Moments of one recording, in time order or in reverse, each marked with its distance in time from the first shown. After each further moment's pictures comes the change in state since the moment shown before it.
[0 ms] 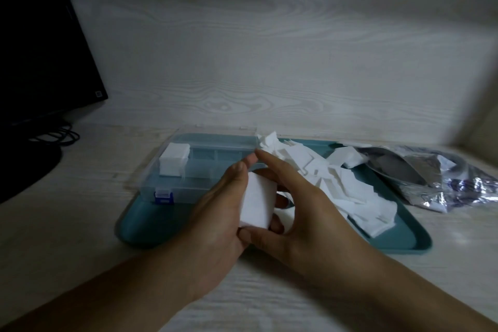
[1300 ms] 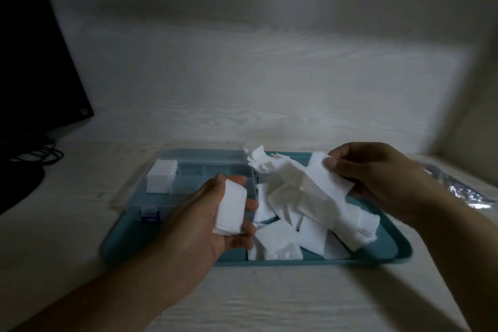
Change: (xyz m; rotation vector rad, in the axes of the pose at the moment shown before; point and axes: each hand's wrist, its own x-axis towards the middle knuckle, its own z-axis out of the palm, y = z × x) left_hand 0.019 0.007 -0.009 0.003 0.078 -0.054; right_hand 0.024 0.043 -0.113 0.340 0.174 0.472
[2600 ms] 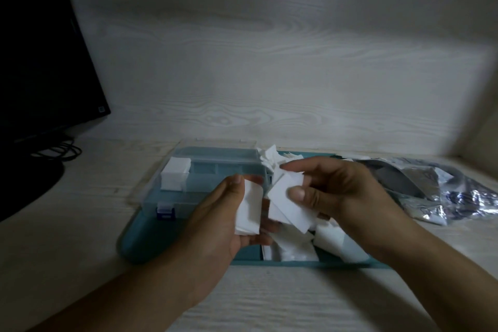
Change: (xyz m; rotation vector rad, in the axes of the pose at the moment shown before) left_hand 0.002 -0.008 -0.009 0.110 -0.039 0.062; right_hand -0.028 -0.011 0.069 0.244 -0.220 -0.223
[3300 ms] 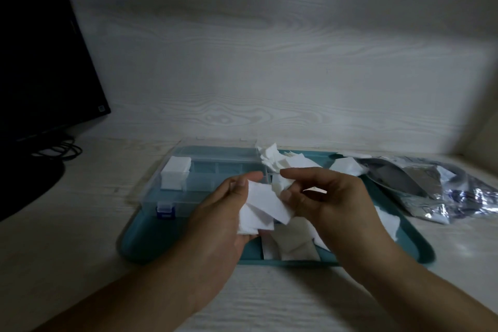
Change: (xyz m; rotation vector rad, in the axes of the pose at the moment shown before) left_hand -0.001 0.005 0.011 -0.137 0.131 -0.035; right_hand -0.003 0.019 0.026 -0.088 0.301 0.002
